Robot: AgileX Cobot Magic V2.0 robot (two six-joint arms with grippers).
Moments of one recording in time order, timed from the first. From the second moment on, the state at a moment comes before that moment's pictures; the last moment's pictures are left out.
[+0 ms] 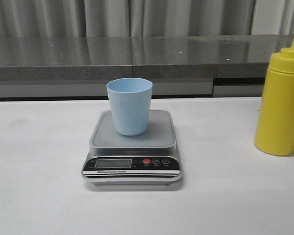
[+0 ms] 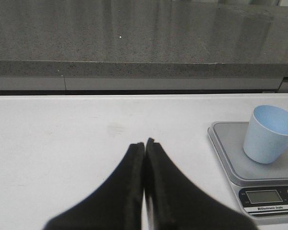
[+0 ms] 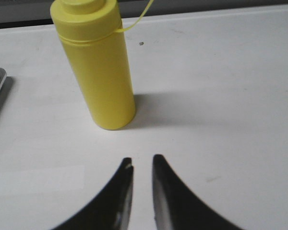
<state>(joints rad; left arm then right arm) -0.11 0.30 -0.47 0.00 0.52 -0.11 0.03 0.57 -0.24 -0.08 0.22 0.21</state>
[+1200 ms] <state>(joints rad) -0.11 0.30 -0.47 0.00 0.52 -0.11 0.06 1.49 -0.25 -0.11 -0.81 0.21</state>
